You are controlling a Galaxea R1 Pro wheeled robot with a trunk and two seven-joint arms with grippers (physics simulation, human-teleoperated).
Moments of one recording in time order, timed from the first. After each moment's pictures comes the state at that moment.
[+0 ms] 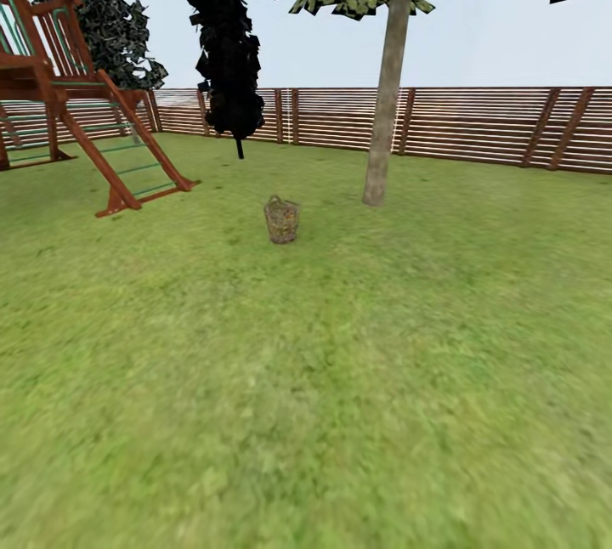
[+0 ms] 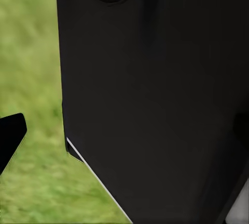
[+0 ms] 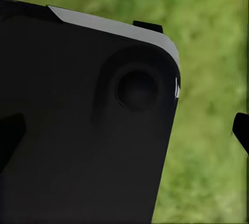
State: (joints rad) left arm 0.00 -0.01 0.05 -0.04 0.01 -0.04 0.00; right arm -0.07 0.00 0.01 -0.02 0.16 -0.19 -0.01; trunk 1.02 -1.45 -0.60
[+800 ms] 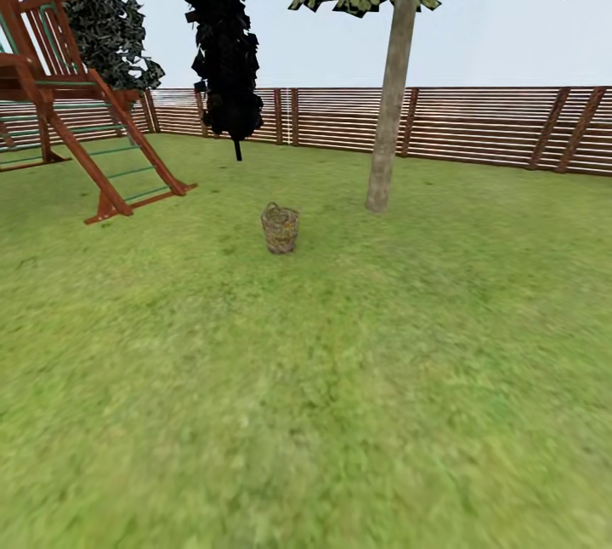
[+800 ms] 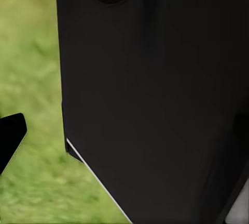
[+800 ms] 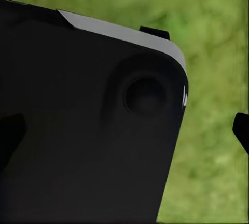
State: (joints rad) left arm 0.00 -0.01 0.05 -0.04 0.01 -0.04 0.00; right arm -0.07 0.01 0.01 -0.03 0.19 -0.19 0.00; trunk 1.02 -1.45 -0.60
